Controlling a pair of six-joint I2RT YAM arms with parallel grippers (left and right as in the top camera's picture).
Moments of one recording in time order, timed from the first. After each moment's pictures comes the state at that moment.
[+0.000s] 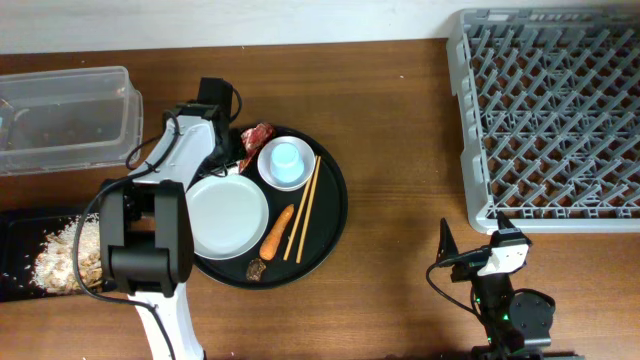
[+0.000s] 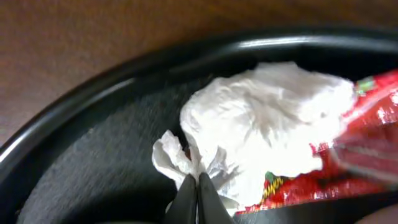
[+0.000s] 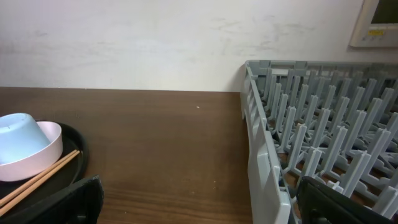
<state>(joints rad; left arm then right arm) -0.11 2.14 1.58 -0.83 -0.10 -0.45 0.01 0.01 0.02 -0.08 -0.09 0.02</state>
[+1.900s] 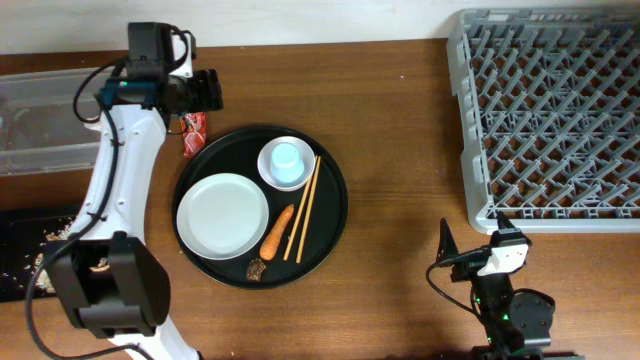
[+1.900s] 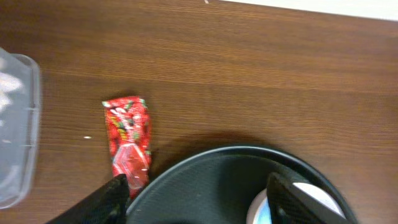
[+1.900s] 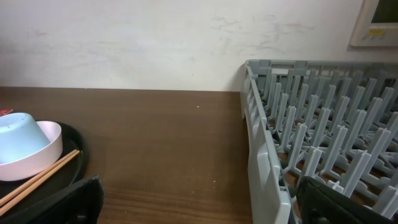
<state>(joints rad) -0.01 1.90 1.75 -0.76 0.08 -0.10 0.01 0.01 0.02 -0.08 -0.09 0.02</state>
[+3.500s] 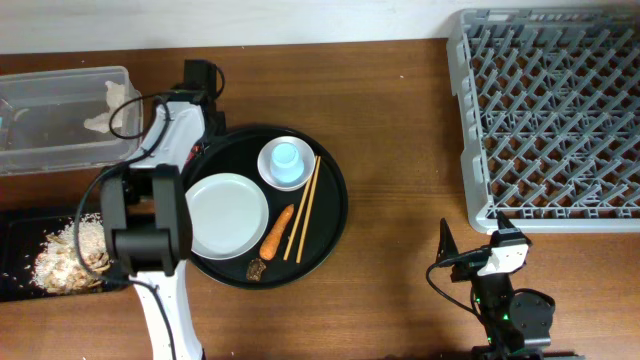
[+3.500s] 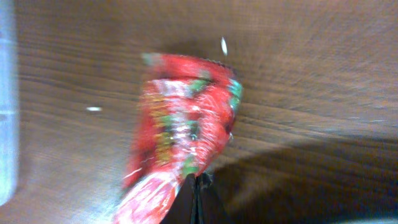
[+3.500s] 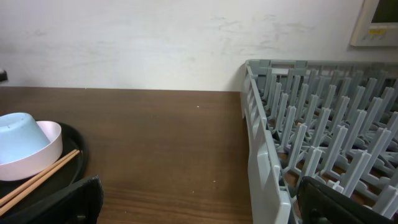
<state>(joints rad) -0.05 2.27 1.77 -0.72 -0.28 -0.09 0.01 0.01 0.02 -0.08 -0.09 0.02</state>
